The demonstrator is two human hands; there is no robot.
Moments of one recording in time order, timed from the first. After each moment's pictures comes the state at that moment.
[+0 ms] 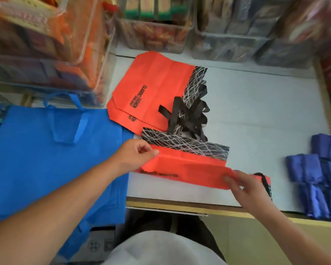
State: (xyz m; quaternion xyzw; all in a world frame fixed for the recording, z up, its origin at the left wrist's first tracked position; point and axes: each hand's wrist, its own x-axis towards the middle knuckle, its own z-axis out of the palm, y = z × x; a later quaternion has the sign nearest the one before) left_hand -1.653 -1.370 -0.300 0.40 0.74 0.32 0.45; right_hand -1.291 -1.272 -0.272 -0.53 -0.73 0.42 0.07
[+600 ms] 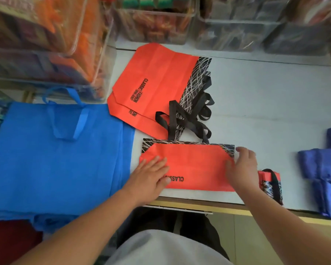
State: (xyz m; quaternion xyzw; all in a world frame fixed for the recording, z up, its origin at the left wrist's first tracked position) left_hand -1.587 -1.418 -0.344 0.64 0.70 -0.02 0.32; right_hand -1.332 -1.243 -0.331 -0.68 -0.68 0.28 0.02
